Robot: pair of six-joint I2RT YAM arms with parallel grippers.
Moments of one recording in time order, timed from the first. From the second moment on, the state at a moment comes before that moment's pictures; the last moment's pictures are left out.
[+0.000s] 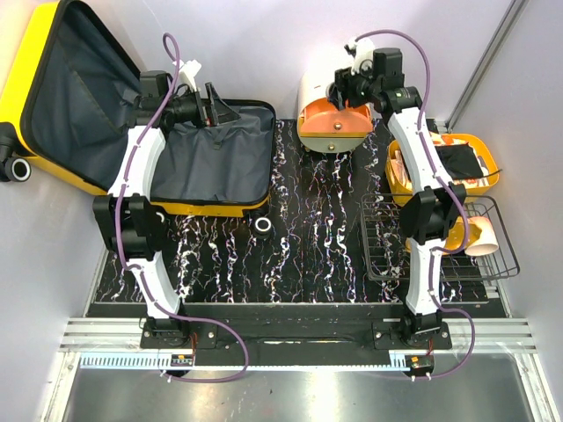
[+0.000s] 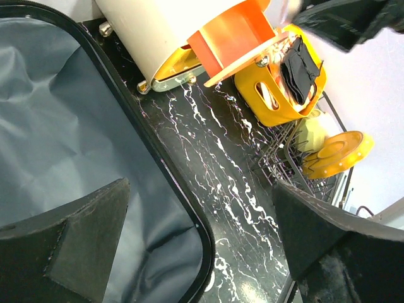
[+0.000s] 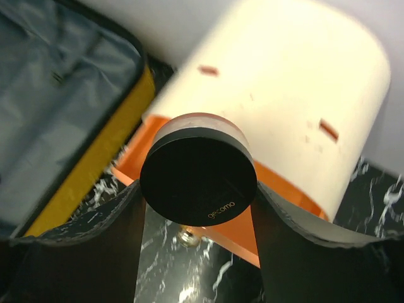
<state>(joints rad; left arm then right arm) 0.02 1.93 1.93 -0.45 0.94 -0.28 0.23 2.16 2.40 -0.58 -0.32 -0.11</state>
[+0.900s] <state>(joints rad) 0.02 1.91 1.87 -0.41 0.94 -0.30 0.19 2.28 2.50 -0.79 -0.28 0.06</state>
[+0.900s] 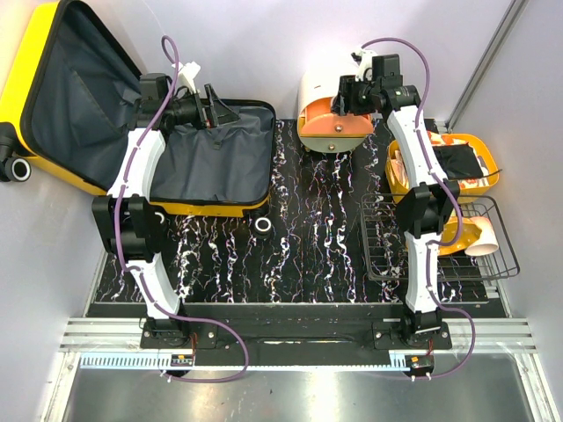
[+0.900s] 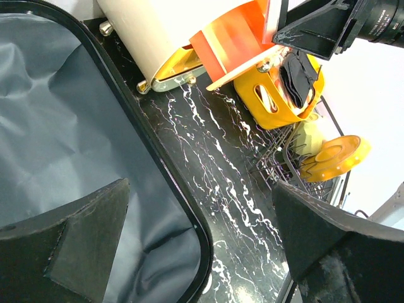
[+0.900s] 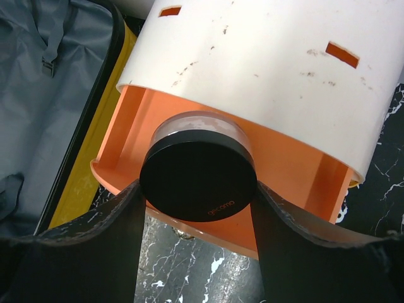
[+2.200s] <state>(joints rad) 0.03 1.91 1.86 -0.39 0.91 -0.32 0.17 1.86 1.87 -0.45 -0.47 0.05</state>
